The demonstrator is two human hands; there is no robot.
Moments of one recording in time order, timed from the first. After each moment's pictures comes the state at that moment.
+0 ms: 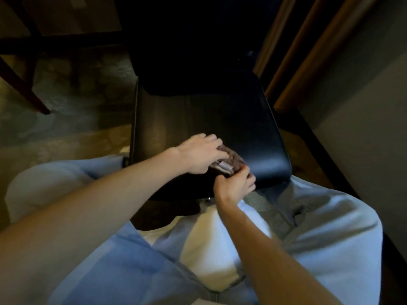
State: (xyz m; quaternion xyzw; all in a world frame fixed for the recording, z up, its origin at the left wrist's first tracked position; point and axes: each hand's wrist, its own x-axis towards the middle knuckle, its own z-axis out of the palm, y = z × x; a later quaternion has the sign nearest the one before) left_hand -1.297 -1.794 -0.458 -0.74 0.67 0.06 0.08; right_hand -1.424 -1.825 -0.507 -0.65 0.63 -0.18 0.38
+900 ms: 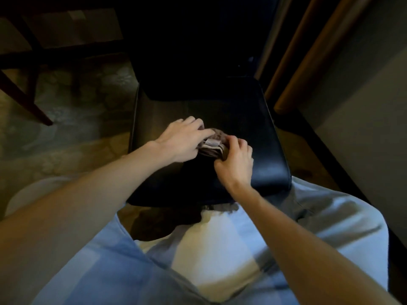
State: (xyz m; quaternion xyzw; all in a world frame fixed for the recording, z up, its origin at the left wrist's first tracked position) left_hand -1.251 -1.789 -0.443 -0.82 0.57 0.05 0.01; right_hand -1.402 -1.880 -0.471 -0.86 0.38 -0.12 0.31
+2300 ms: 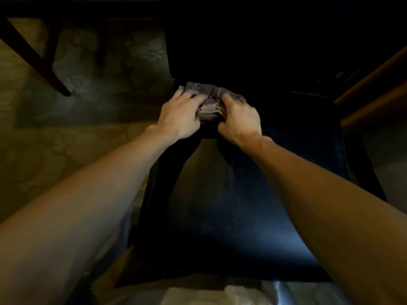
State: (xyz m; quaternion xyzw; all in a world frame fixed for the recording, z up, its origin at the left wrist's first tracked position) left_hand -1.032 -1.799 -0.519 -0.92 0.35 0.08 -0.17; right_hand -1.120 -1.957 -0.519 -0.98 0.14 -0.03 0.13
